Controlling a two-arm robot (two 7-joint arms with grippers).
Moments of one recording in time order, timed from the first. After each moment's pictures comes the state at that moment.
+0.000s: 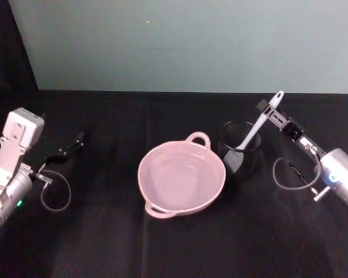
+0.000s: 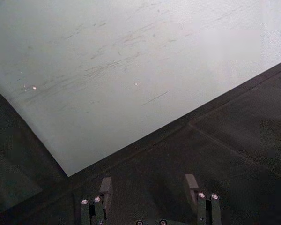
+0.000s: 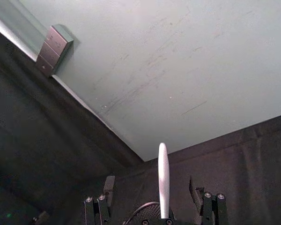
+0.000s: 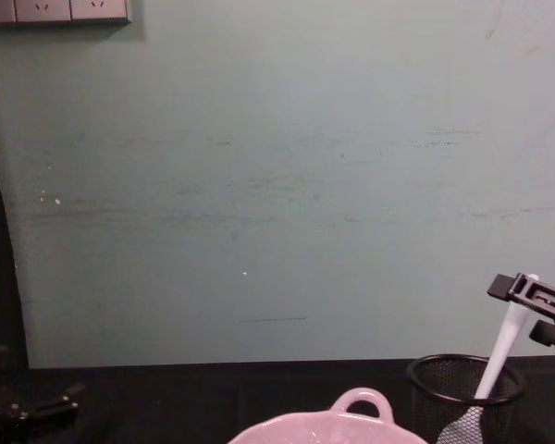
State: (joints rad) left arm -0.20 0.60 0.45 -1.41 -0.25 -0.12 0.03; right arm 0.26 0.40 -0.25 -1.30 1.07 0.12 0.40
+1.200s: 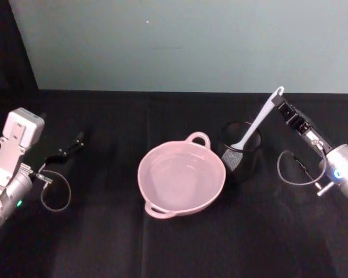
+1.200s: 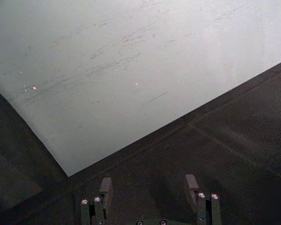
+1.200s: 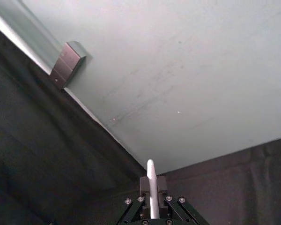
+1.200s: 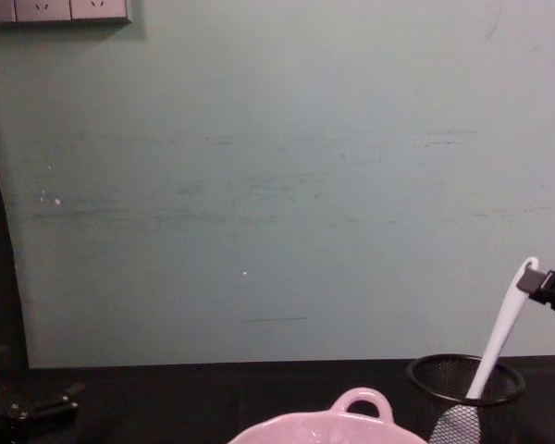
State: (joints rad) left arm -0.20 0.60 0.45 -1.41 -0.25 -0.12 0.03; right arm 0.28 0.43 -0.28 -1.29 1.12 0.03 0.45
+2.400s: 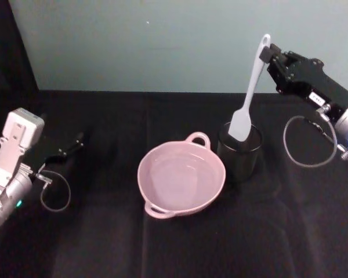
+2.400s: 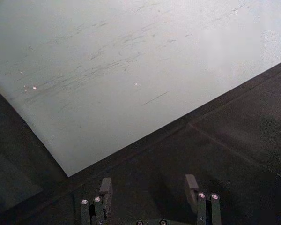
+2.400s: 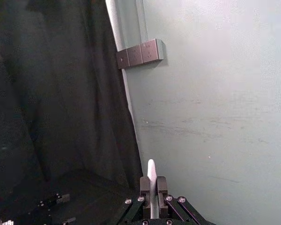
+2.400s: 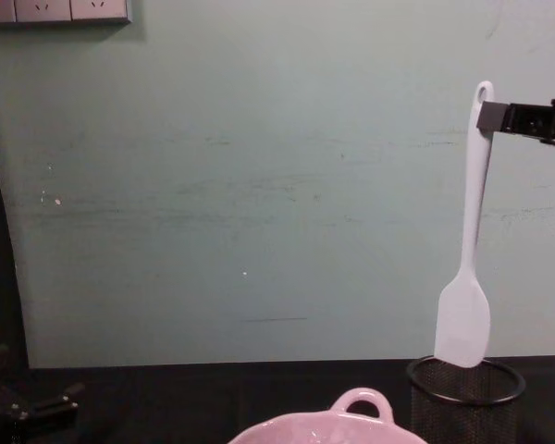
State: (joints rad) left arm -0.20 0.60 0.45 -1.41 -0.25 -0.12 0.03; right arm 0.26 0.61 -0.28 -1.73 0.79 0.07 0.36
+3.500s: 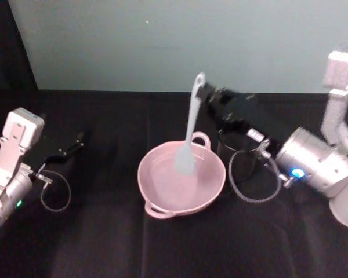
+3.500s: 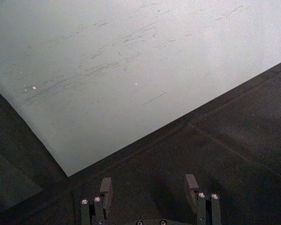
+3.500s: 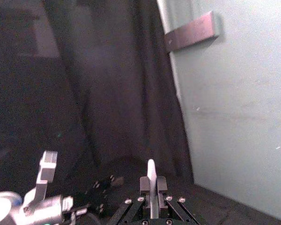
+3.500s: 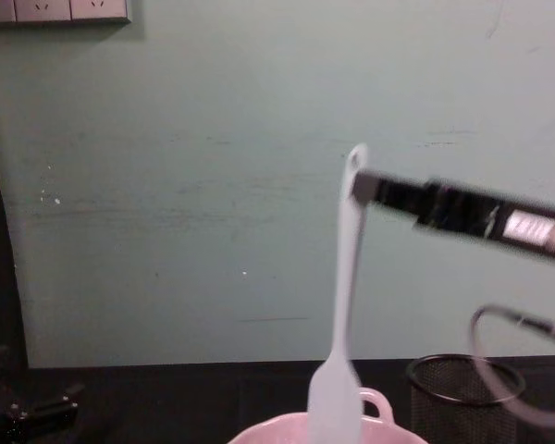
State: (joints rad) left arm -0.20 0.60 0.45 -1.41 -0.25 -0.12 0.03; right arm 0.28 0.50 -0.44 -1.65 0.74 0.01 0.49
